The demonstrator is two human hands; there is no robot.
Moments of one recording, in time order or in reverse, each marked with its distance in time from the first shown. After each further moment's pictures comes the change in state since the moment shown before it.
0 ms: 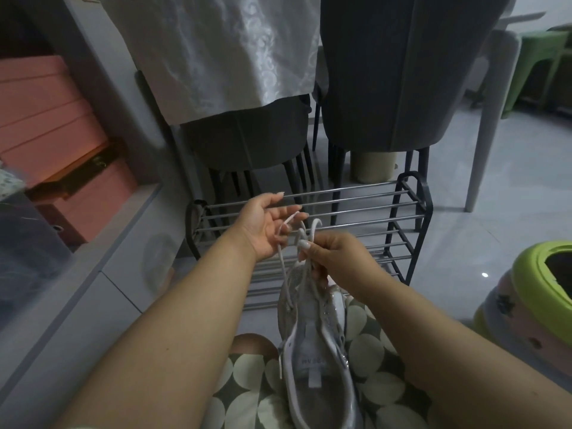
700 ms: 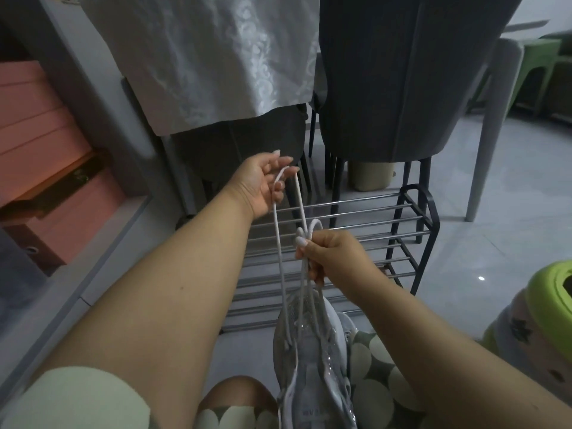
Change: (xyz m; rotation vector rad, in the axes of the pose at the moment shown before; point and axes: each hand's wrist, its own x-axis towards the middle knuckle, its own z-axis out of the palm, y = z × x) left_hand 0.050 0.084 0.019 0.113 0.030 0.300; right_hand 0.050 -0.006 -0.006 0.139 0.032 0.009
